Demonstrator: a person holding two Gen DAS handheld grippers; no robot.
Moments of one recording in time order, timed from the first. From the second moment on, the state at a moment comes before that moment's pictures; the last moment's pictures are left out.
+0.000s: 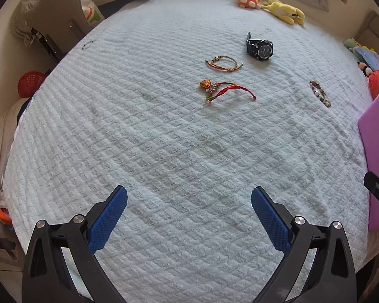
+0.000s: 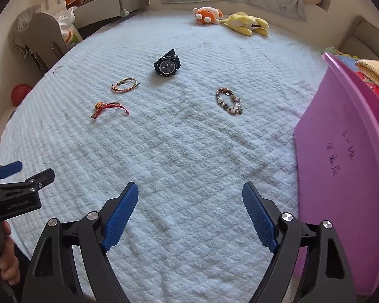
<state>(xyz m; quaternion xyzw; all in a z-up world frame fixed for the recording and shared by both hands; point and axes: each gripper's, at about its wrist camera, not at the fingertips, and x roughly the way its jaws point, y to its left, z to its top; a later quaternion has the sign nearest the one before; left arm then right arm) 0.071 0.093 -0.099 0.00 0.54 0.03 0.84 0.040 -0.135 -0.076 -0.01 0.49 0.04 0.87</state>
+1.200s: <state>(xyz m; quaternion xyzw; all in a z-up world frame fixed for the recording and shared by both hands) 0.227 0.080 -0.175 -0.05 0.50 0.07 0.86 0.235 -0.218 -0.179 0.04 0.49 -0.01 0.87</state>
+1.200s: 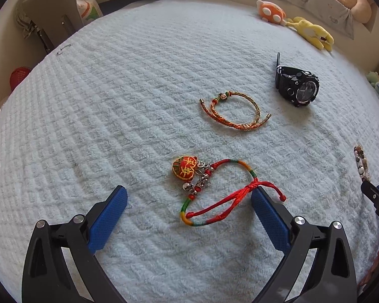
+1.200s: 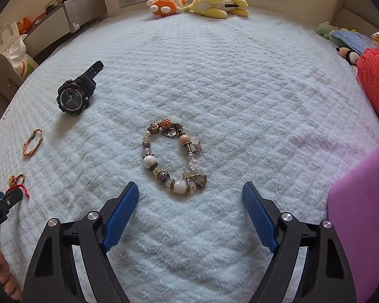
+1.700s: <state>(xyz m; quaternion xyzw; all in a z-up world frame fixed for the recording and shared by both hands) 0.245 0.076 -0.188 -0.03 0.47 0.08 0.88 0.265 -0.215 -0.197 0.02 0.48 -0.02 0.88</state>
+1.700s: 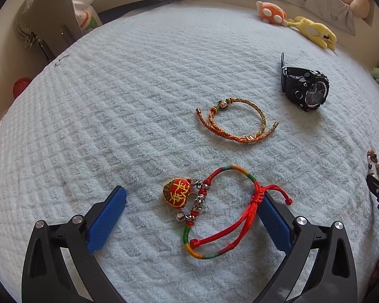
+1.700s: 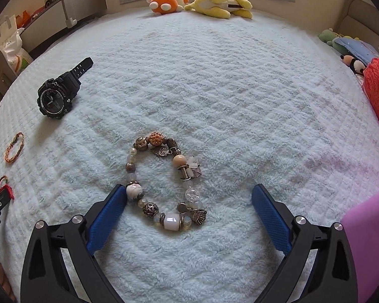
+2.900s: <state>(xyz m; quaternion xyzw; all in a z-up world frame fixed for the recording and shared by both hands) 0.177 0.074 -0.147 -0.06 0.46 -0.04 0.89 0.190 -0.195 -0.166 0.08 0.49 0.03 0.87</state>
